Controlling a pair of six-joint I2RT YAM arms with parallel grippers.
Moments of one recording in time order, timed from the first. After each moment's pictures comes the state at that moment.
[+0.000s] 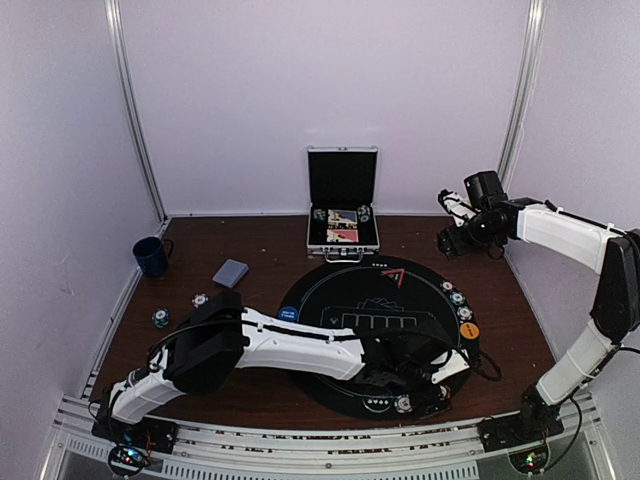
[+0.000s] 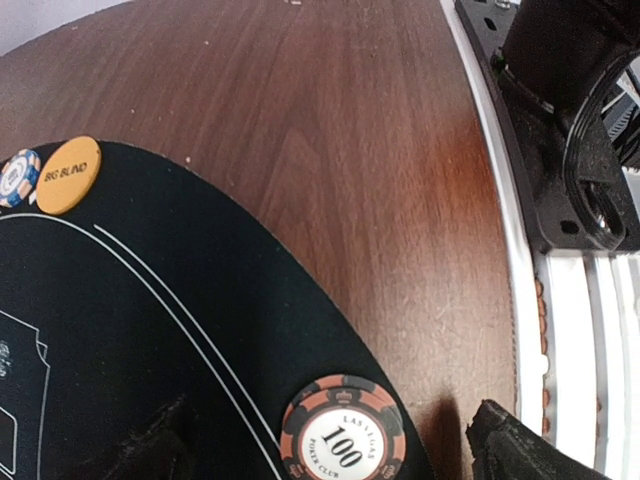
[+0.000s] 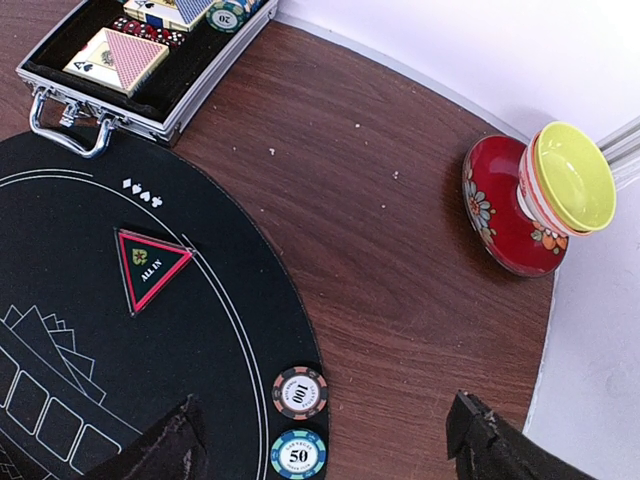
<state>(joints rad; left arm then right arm) -1.39 2.49 1.97 -0.23 0.11 0.14 0.26 1.56 1.22 -0.48 0.12 -0.21</state>
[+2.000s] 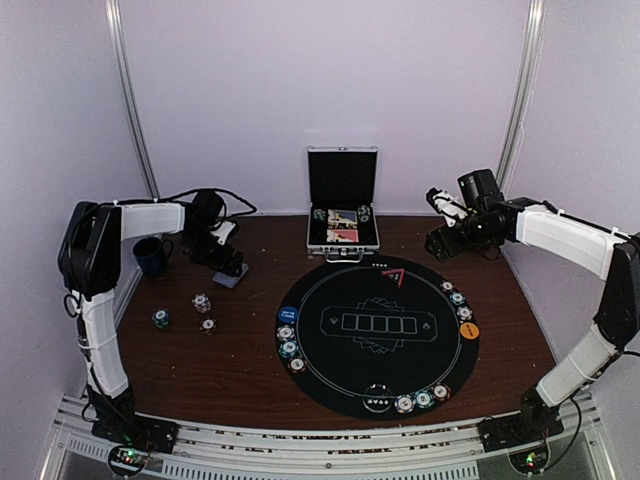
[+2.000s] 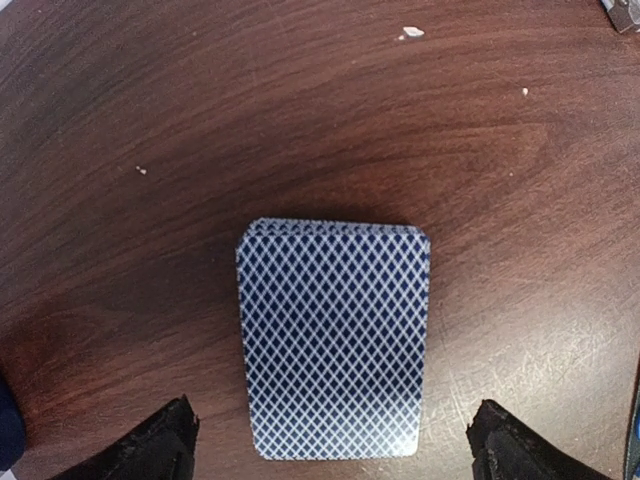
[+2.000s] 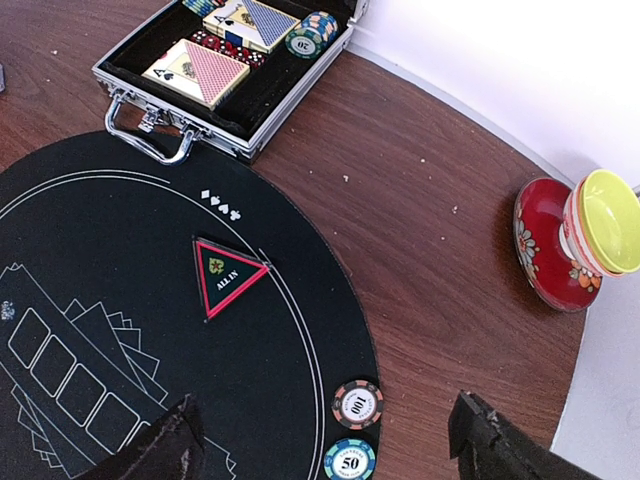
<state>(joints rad) -0.29 2.03 1.50 -0.64 0.03 0.09 0.33 1.52 1.22 -0.48 0.04 -0.21</state>
